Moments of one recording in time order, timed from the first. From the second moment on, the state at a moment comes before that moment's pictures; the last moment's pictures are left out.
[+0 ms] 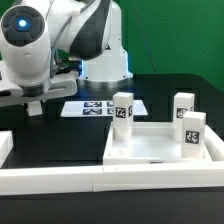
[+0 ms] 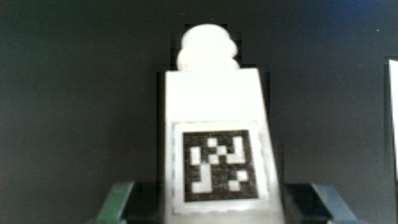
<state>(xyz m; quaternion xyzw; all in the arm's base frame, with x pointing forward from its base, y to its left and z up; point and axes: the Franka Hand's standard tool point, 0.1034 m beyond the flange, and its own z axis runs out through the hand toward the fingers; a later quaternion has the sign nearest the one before) 0.317 -0.191 0.027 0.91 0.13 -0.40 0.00</state>
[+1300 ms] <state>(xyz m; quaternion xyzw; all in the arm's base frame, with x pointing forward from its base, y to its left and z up) 0.451 -0.098 0.138 0.99 0.16 -0.05 -0.01</state>
